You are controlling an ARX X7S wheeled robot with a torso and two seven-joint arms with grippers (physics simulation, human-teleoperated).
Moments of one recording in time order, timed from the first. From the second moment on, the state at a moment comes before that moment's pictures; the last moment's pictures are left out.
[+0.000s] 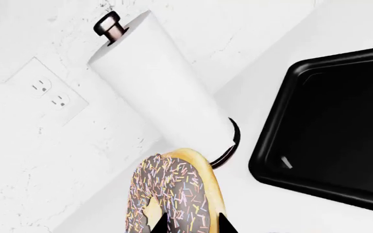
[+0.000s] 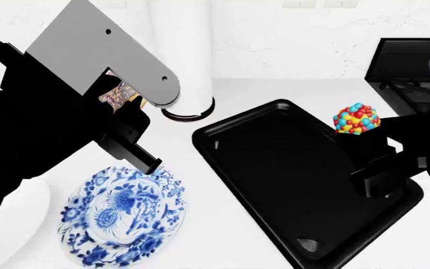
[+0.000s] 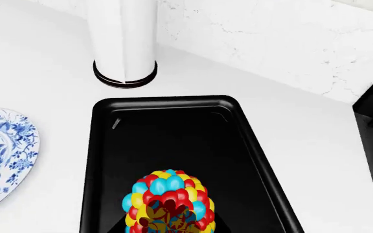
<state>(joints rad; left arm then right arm) -1.86 -0.79 1.04 0.44 -2.17 -1.21 -1.17 1.55 1.12 -0.68 -0.36 2.46 1.23 1.09</state>
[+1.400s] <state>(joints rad) -1.86 -0.57 1.60 0.67 -0.80 -0.98 -0.34 1.41 1.19 -0.62 -0.40 2.34 1.17 0.98</state>
